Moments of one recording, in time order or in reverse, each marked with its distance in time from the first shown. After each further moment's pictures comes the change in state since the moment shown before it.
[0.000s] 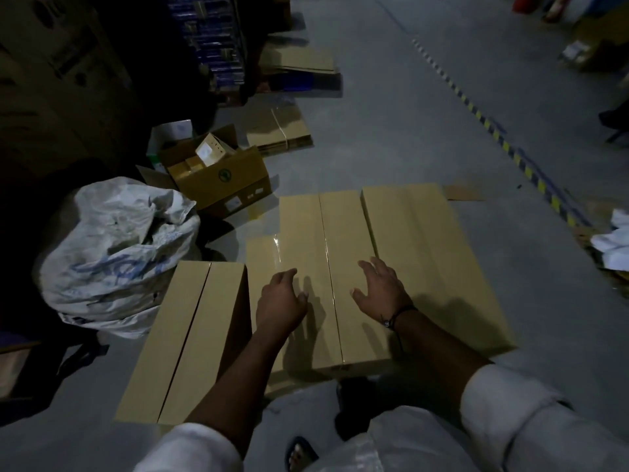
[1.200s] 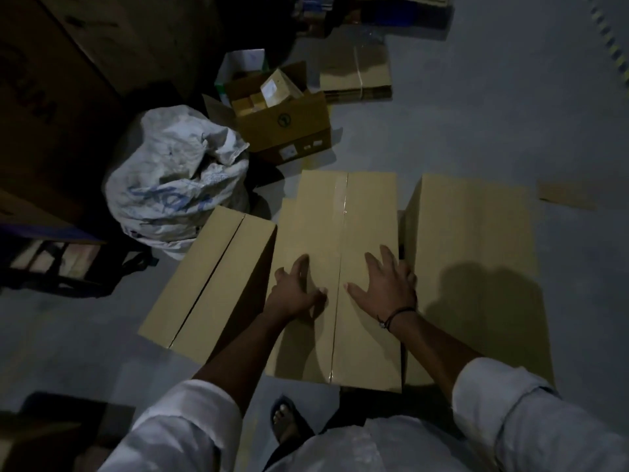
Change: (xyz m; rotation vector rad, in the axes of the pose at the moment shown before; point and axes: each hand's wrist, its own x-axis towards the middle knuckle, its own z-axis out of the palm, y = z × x) left_hand 0.034 -0.011 0.037 -0.234 -0.213 -0.401; right_hand 0.085 0.015 0.037 -0.250 -0.099 -0.182
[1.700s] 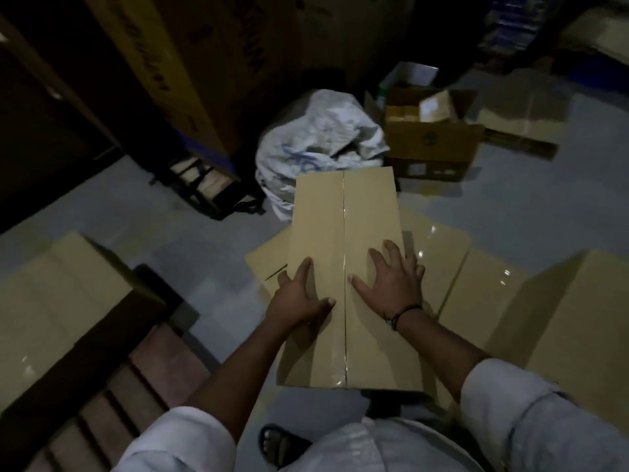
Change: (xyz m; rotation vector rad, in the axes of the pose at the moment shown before) left_hand -0.158 -0.135 -0.066 -0.177 0.416 -0.324; right_hand -0.040 -0.199 0.017 -0.092 0.045 -0.521
